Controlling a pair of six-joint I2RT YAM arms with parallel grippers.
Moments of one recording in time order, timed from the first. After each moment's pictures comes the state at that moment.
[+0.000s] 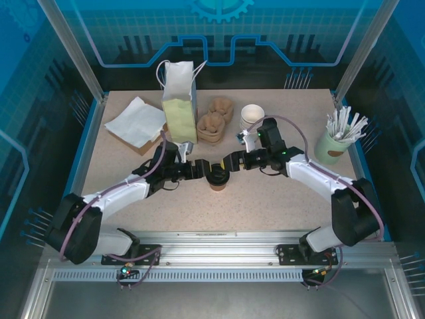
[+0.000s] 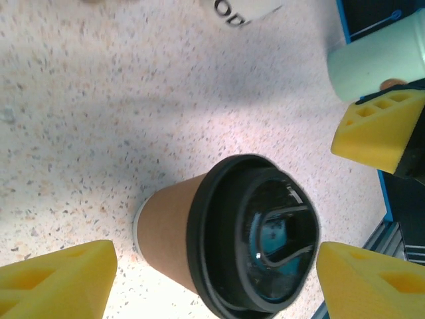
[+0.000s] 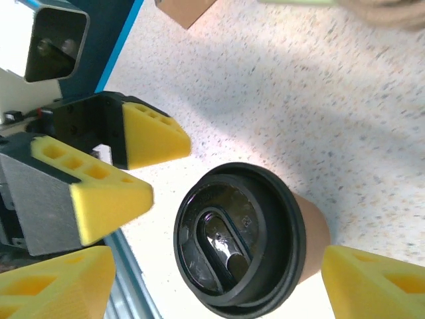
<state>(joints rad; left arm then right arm) -0.46 1.30 0.66 0.01 0.39 -0.67 0.45 1.45 0.94 -0.27 -0.65 0.32</state>
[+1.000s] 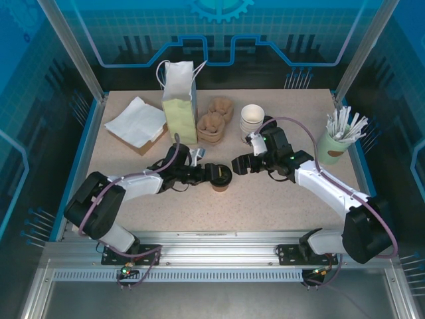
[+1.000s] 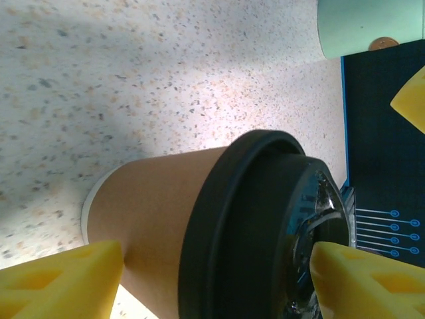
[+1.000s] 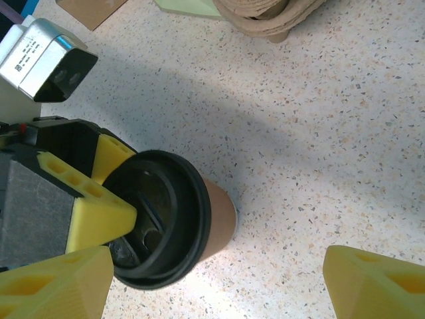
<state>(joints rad) -0.51 1.56 0.69 0.17 0.59 -0.80 0.46 1.32 0.91 -0.42 -0.36 0.24</state>
